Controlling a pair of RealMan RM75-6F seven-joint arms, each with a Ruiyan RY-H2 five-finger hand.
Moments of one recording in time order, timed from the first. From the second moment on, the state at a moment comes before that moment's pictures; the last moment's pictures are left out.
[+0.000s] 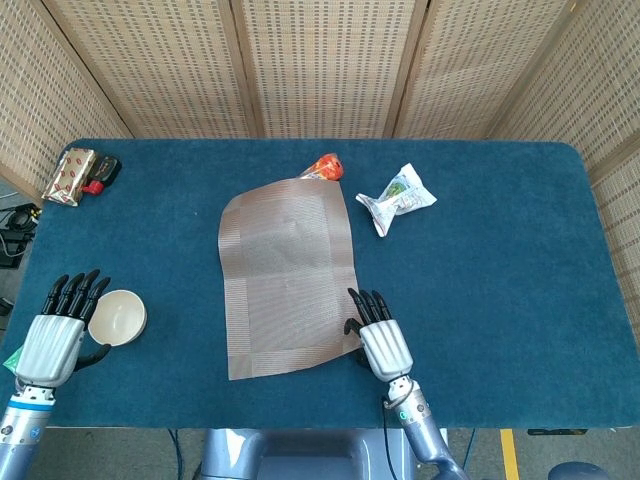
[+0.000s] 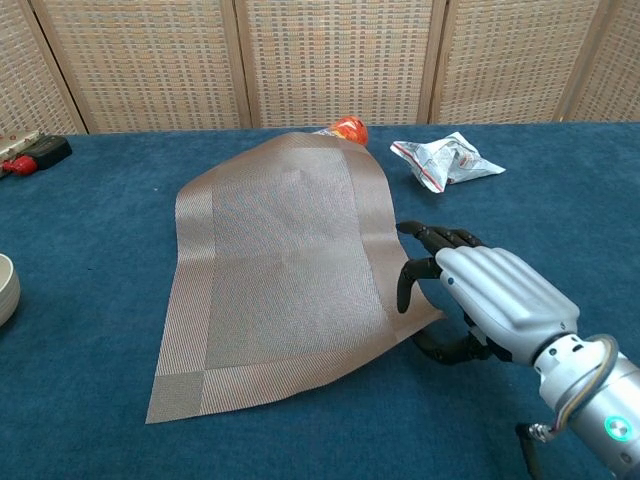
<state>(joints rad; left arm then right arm) -0.16 -1.27 -0.01 -1.53 1.59 1.49 0.20 0.38 -1.97 0.07 -1.25 -1.51 1.30 -0.28</state>
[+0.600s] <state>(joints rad) -0.16 -1.27 -0.01 -1.53 1.58 1.48 0.21 0.37 -1.96 0.07 -1.25 -1.51 1.32 -0.26</state>
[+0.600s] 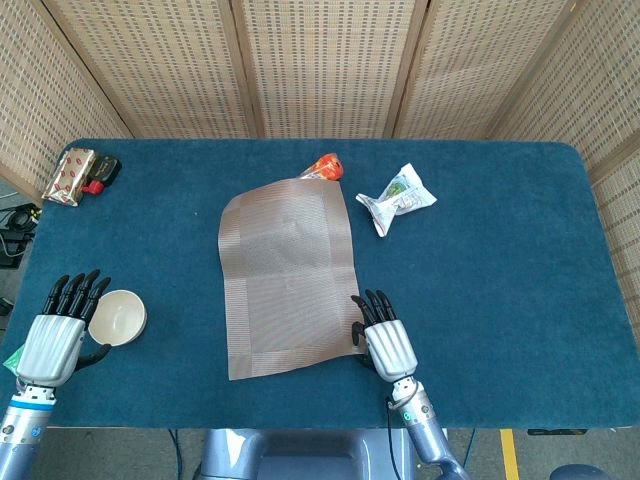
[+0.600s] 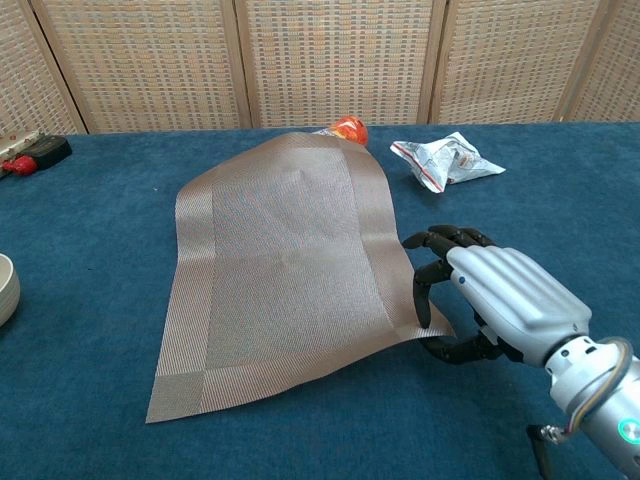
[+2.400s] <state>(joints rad) -0.16 -1.28 -0.01 -1.53 1.59 1.48 0.24 0.35 -1.41 0.22 -1.27 -1.31 1.28 -0.23</state>
